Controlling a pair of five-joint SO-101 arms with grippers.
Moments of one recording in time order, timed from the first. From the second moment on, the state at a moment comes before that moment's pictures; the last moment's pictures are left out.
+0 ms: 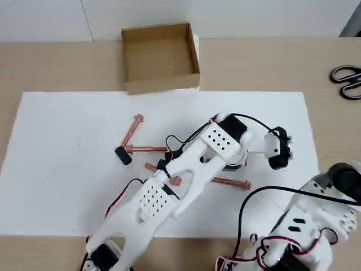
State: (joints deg) left arm 41.6 65.7 -67.4 99.5 -41.6; right arm 37.8 -102.7 63.6 68.5 -4.5
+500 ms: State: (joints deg) left arm 37.0 62.6 -76.4 99.6 -36.7; right arm 37.8 -102.7 63.6 68.5 -4.5
